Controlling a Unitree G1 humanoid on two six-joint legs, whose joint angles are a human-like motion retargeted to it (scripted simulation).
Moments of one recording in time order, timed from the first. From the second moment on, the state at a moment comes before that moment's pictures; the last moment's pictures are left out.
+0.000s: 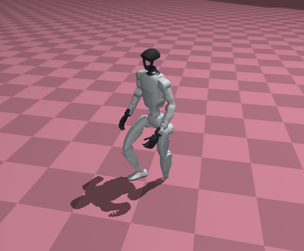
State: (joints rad) left arm 0.05 0.35 -0.29 0.79 -0.25 -0.23 -0.01; right arm 0.01 -0.30 0.31 0.91 0.09 -0.17 -0.05; waist -0.08 -0.11 -0.07; left_leg -0.04 -0.23 -0.04 0.03 -0.24 -0.01; right_leg -0.80 -0.30 -0.15 1.07 -0.41 0.09
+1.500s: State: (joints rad) left arm -0.35 0.50 0.00 -0.43 -0.59 -0.33 0.06; right arm -1.11 -1.38 0.65 -0.53 0.16 -0.20 0.07; waist -0.02 -0.10 -0.09; left_leg -0.42 0.02 0.17 0.56 -0.40 -0.06; right_leg -0.47 -0.07 -0.07 0.59 -0.40 0.10
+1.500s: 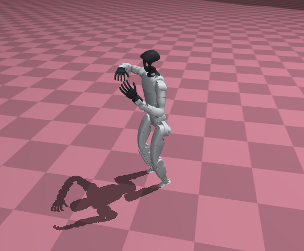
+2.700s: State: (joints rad) left arm -0.64 0.40 -0.06 -0.44 -0.30 -0.28 0.14; right arm -0.74 -0.83 0.17 -0.69 0.18 -0.24 -0.05; waist -0.02 0.07 -0.05; left_leg -0.61 0.07 0.04 0.64 -0.36 -0.08; right_leg -0.56 -0.01 -0.15 0.56 -0.38 0.05
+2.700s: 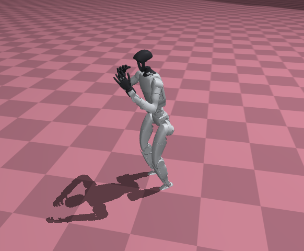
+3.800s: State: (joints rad) left arm -0.69 0.36 -0.09 -0.46 -0.35 -0.25 0.01; right arm -0.71 -0.72 0.15 -0.75 0.11 -0.19 0.05; waist -0.01 0.19 -0.06; left_leg -0.79 0.10 0.07 0.66 -0.36 -0.06; right_leg -0.69 0.00 -0.18 0.49 -0.32 0.02
